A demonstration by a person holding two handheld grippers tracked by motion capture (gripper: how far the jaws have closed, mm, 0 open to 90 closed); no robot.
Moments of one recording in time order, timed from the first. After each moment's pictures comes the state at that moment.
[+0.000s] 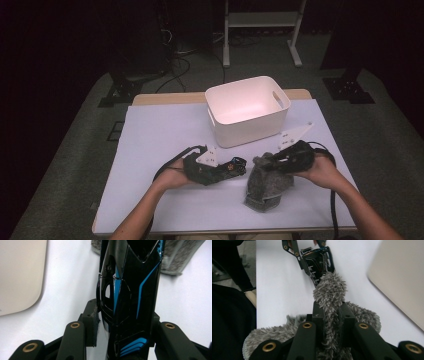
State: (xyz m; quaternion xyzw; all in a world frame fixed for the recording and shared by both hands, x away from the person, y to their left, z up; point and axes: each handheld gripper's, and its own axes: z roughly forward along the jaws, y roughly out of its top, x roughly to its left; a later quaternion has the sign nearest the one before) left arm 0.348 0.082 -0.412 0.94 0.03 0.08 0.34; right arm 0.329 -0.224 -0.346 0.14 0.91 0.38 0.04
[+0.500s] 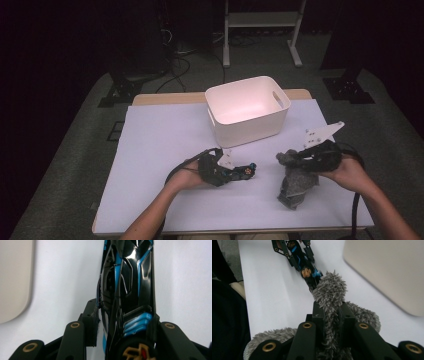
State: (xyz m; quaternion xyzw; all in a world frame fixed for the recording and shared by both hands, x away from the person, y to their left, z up) left arm 0.347 0.042 -0.425 0.96 0.04 0.10 0.27; right arm 0.321 -0.268 -0.342 0.18 0.91 0.36 0.08
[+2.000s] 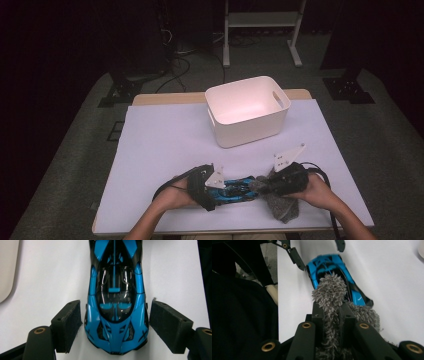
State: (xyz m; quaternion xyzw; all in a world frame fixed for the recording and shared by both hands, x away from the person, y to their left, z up) left arm 0.296 0.073 -0.417 0.95 0.03 0.10 0.29; right arm 0.305 -0.207 -0.400 0.13 0.91 0.39 -0.04
